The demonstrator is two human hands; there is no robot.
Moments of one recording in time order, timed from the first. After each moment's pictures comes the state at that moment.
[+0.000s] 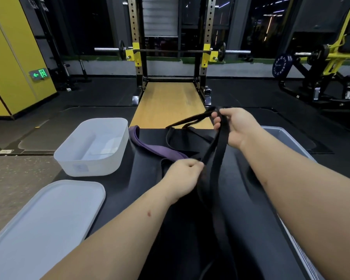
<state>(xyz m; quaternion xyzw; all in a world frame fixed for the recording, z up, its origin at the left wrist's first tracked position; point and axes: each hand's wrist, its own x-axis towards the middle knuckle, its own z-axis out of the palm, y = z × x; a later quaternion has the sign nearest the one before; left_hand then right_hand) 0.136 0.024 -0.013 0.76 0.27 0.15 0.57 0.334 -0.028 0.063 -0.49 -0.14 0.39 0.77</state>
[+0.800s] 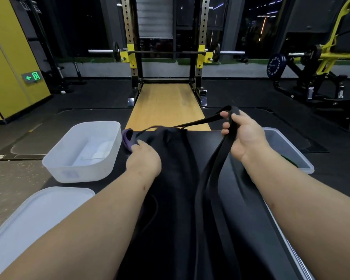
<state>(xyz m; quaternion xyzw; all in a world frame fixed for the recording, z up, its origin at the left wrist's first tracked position) 0.156 0.107 -0.009 0.84 0.52 0.03 0.11 0.329 -0.059 0.050 -0.44 -0.14 0.25 0.85</state>
